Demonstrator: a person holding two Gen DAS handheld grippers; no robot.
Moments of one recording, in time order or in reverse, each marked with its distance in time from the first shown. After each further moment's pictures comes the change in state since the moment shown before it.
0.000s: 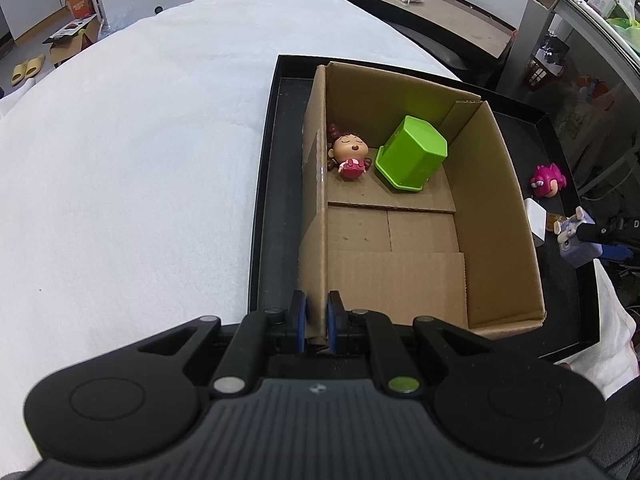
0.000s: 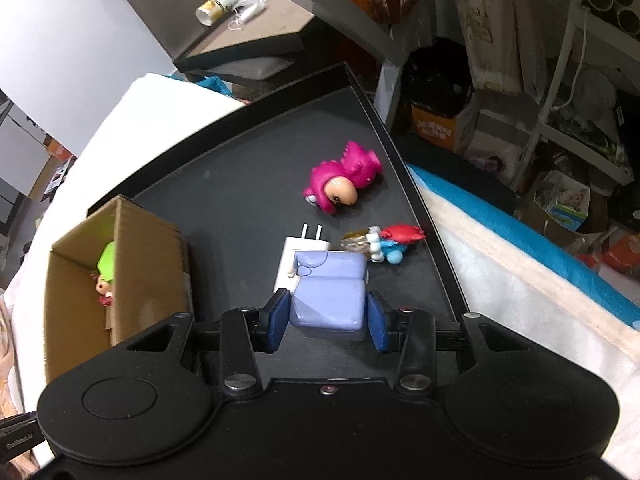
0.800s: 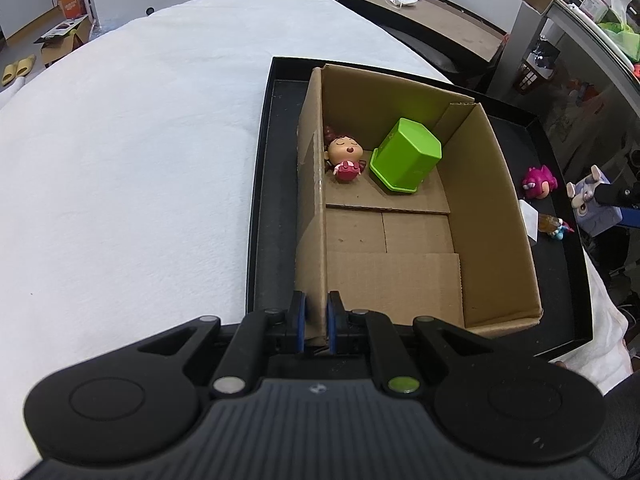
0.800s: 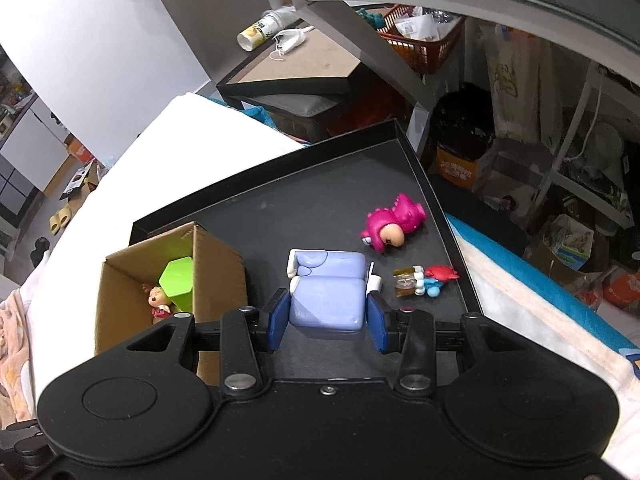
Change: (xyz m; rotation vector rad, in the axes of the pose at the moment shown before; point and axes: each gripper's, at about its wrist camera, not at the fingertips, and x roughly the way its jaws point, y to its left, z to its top) left arm -0.001 0.009 -0.002 0.001 -0.011 -0.043; right arm -0.044 0.042 0.013 -0.071 -0.071 0.021
